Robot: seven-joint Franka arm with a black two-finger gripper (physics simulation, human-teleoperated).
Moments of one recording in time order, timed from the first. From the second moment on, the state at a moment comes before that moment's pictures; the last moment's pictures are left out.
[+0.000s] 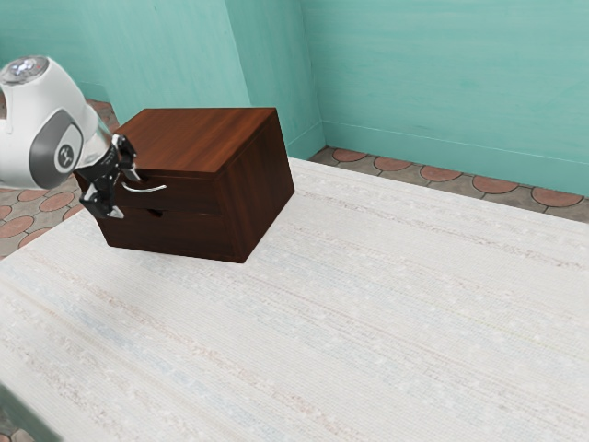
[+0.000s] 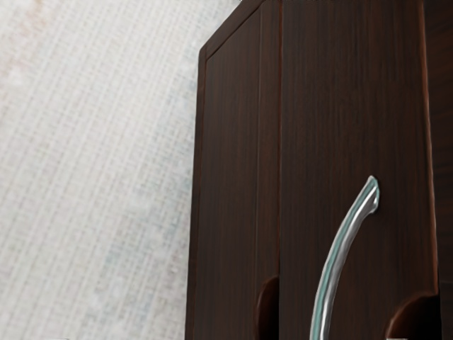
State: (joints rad) arm 0.62 0.17 -0.10 -1.65 0.13 2.26 -1.46
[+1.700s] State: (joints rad) arm 0.64 0.05 -0.10 -1.83 0.13 2.29 -1.47
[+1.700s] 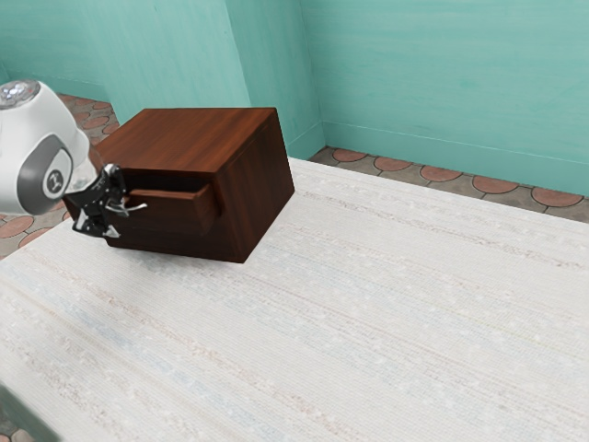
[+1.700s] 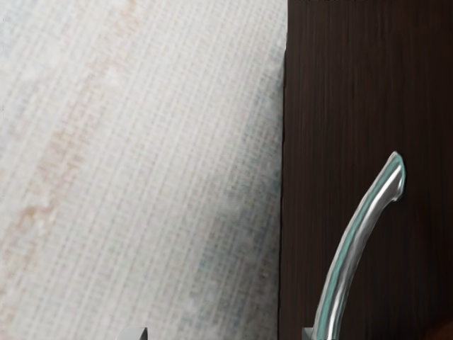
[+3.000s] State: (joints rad) arm 0.63 -0.21 -0.06 -2.14 0.14 2.35 -1.50
